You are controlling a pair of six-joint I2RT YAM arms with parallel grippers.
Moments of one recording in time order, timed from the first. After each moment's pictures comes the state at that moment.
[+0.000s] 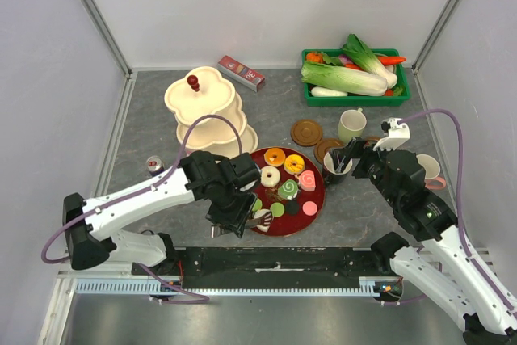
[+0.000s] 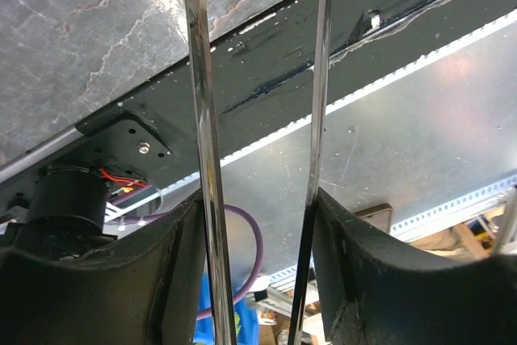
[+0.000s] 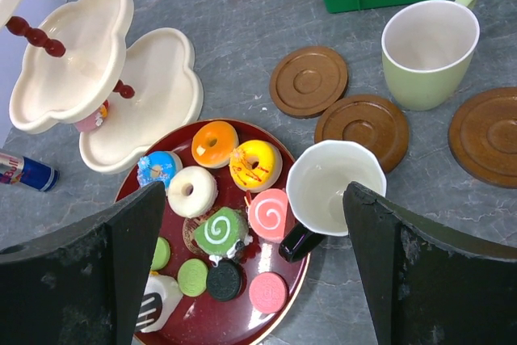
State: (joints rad) left arm -1.08 1.27 1.20 -1.31 0.15 -0.66; right arm 0.54 0.59 0.75 -0.44 0.22 0.45
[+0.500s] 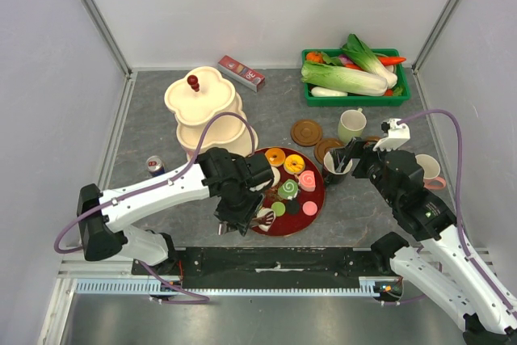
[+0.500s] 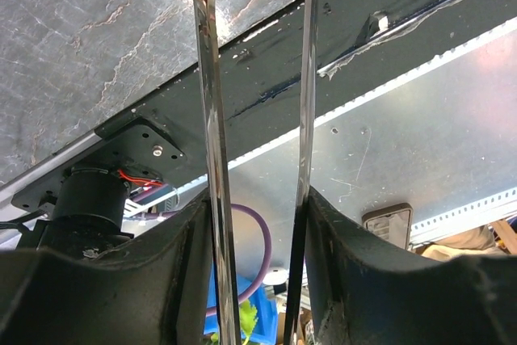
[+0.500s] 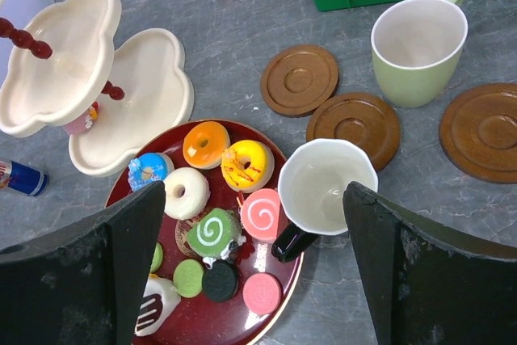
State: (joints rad) left arm -1.13 1.39 1.30 -1.36 0.10 -0.62; right arm 0.54 0.59 0.74 -0.44 0.24 0.45
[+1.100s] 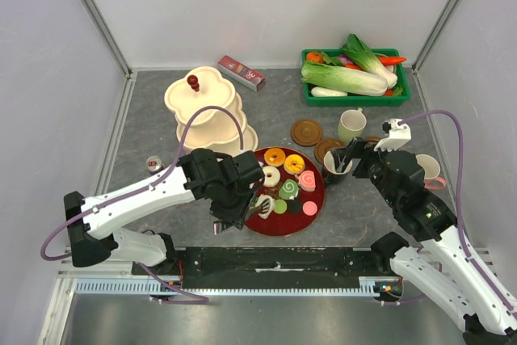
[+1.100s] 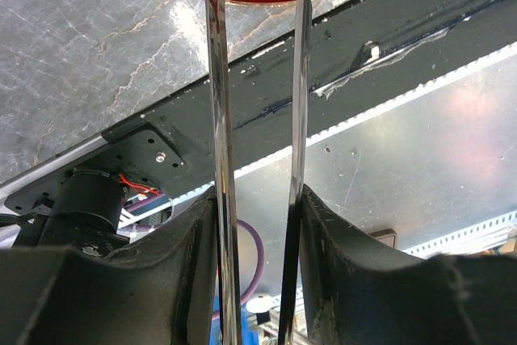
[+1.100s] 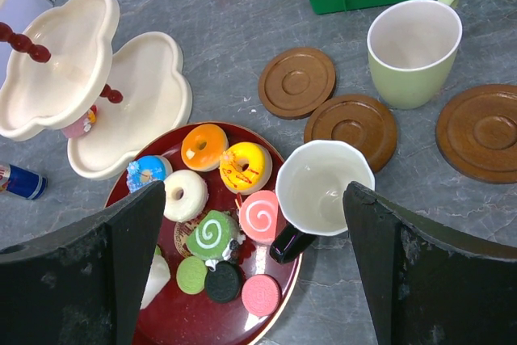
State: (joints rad) left arm -1.13 1.31 1.31 -1.36 0.03 -0.69; right arm 0.54 0.59 0.74 -0.44 0.25 0.45
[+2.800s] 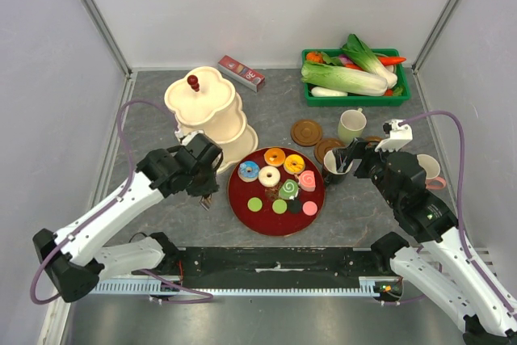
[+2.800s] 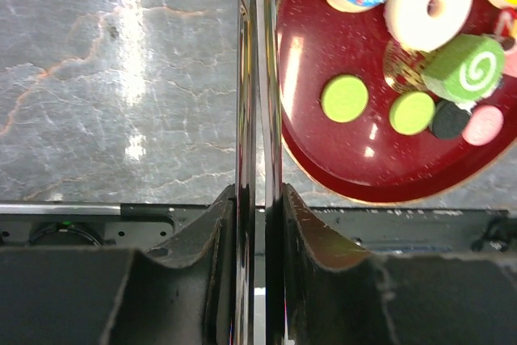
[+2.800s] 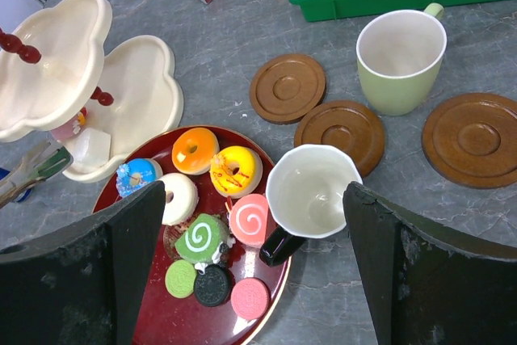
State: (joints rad) left arm -0.76 1.09 1.08 -1.15 -0.25 -0.91; right arm 0.54 0.58 0.74 -0.44 0.27 0.42
